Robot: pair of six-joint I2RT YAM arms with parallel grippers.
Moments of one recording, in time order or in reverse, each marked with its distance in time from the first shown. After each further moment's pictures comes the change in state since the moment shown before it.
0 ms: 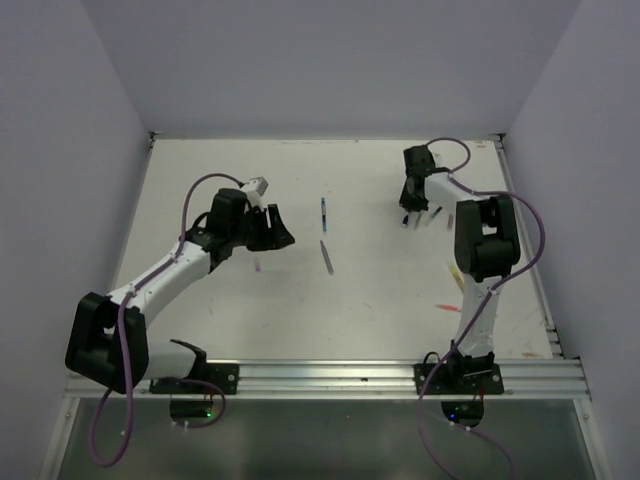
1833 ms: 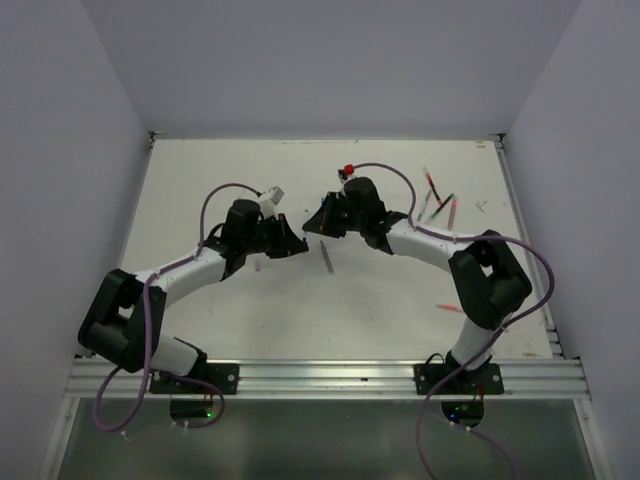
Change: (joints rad) left arm -0.076 0.125 -0.111 0.338 0.159 -0.132; right arm 0.468 -0.372 -0.433 0.581 -0.512 0.397
